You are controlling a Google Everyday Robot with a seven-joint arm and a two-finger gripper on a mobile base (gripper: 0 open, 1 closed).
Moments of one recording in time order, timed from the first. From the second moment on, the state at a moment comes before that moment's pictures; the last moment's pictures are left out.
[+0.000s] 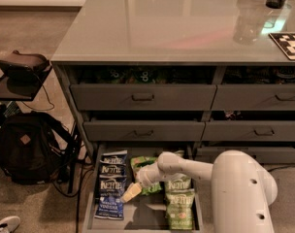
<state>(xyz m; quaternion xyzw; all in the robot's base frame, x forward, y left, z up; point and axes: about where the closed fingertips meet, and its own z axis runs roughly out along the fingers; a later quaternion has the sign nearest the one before) 0.563 0.092 0.262 -0.49 0.76 0.37 0.22</state>
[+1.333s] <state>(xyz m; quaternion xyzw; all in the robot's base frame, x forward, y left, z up) 0.587 0.125 0.208 -0.48 0.72 0.43 0.26</state>
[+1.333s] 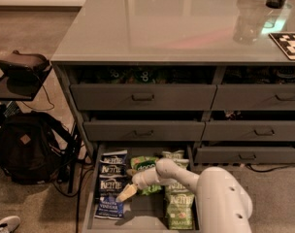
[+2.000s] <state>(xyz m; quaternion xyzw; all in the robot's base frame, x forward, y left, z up) 0.590 0.147 0.179 -0.47 0.70 0.47 0.25</state>
